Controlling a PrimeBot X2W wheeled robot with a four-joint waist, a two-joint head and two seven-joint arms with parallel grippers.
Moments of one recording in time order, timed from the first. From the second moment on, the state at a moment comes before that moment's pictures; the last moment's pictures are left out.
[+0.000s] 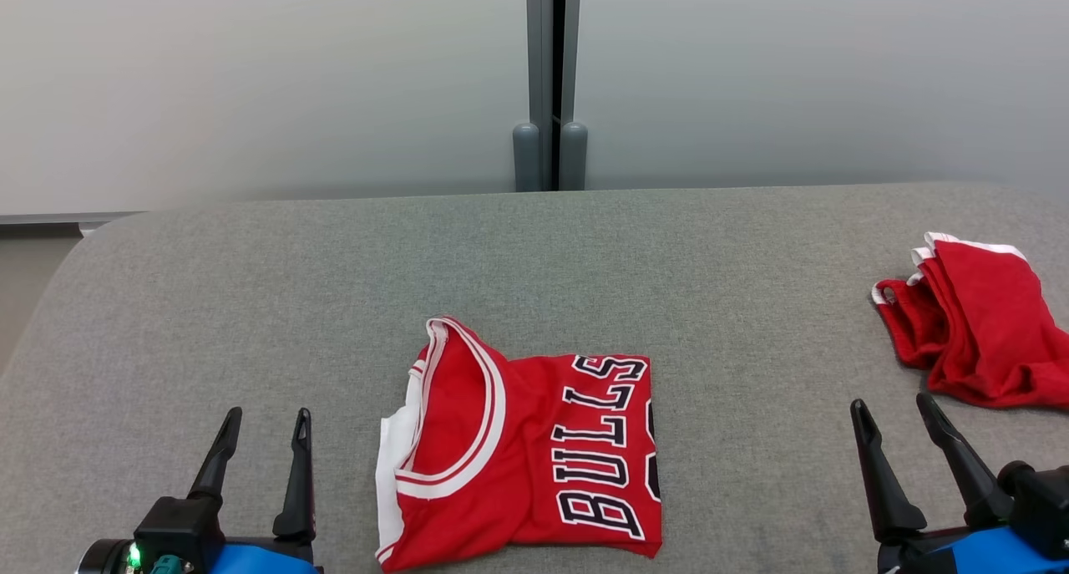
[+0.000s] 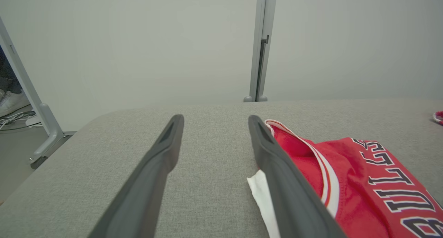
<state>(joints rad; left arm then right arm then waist) 0.04 0.35 -0.31 0.11 -0.39 0.12 -0.23 0.17 -0.08 -0.06 -0.21 0.20 0.13 0.07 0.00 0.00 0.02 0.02</state>
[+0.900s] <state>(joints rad) -0.13 0.34 -0.32 0.05 -0.35 0.12 -0.25 0.00 -0.09 0.10 0.02 0.23 0.13 0.09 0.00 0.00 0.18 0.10</state>
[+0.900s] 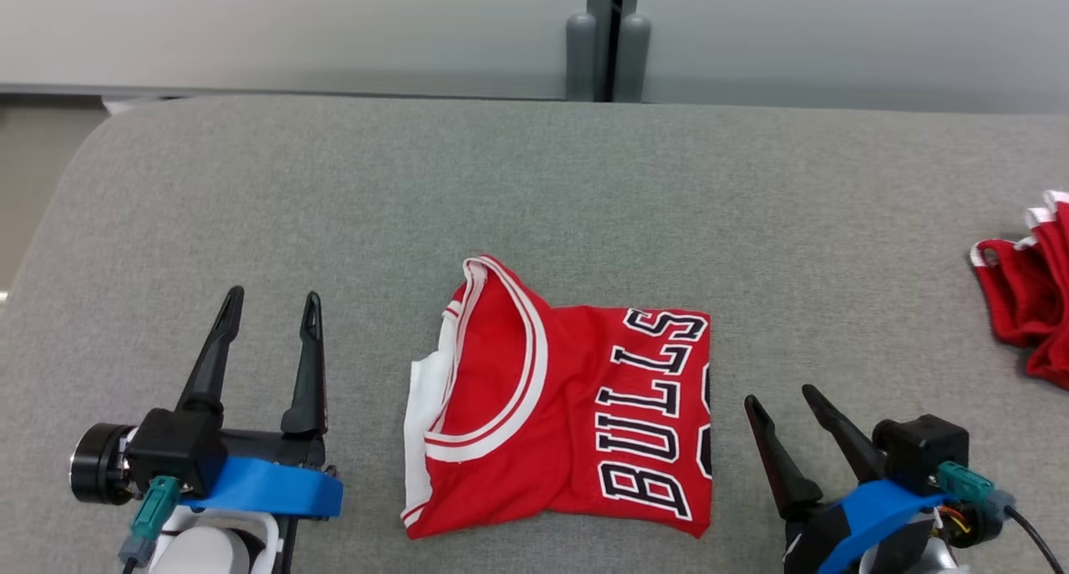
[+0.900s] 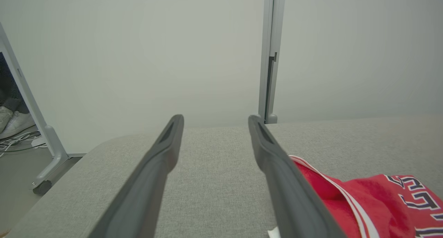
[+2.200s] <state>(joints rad) -0.17 0.29 -0.27 0.04 -0.27 0.04 -0.26 -0.11 -0.20 0.03 0.14 0.31 0.13 0.03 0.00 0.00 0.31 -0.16</state>
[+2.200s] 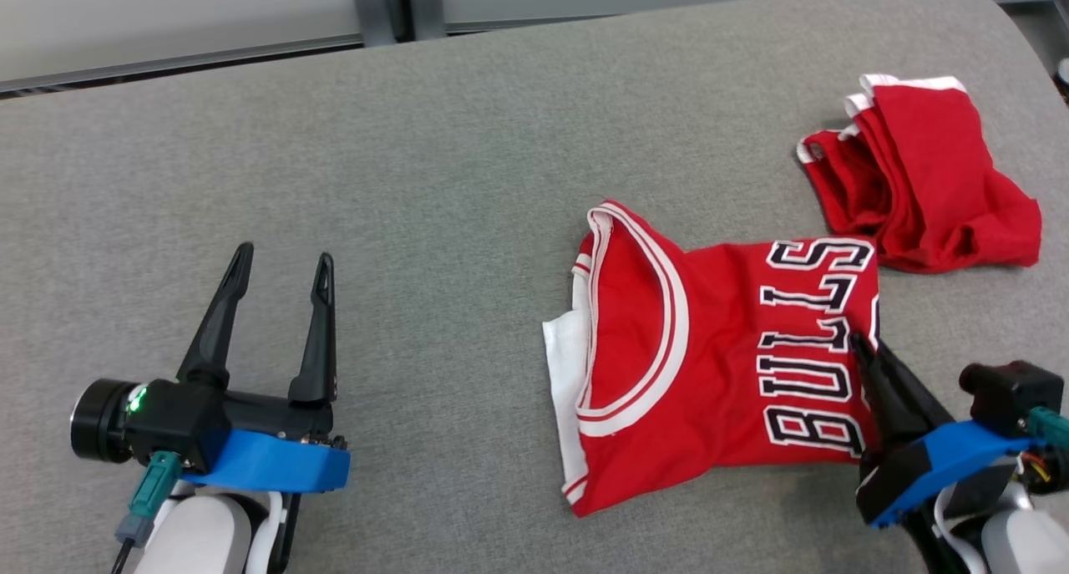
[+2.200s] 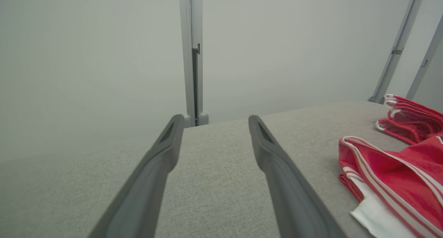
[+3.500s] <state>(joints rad) -0.45 0.30 -0.35 -0.01 -0.21 -0.01 -0.25 -0.55 -0.36 -0.42 0.23 -0.03 0.13 0.08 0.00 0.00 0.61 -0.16</state>
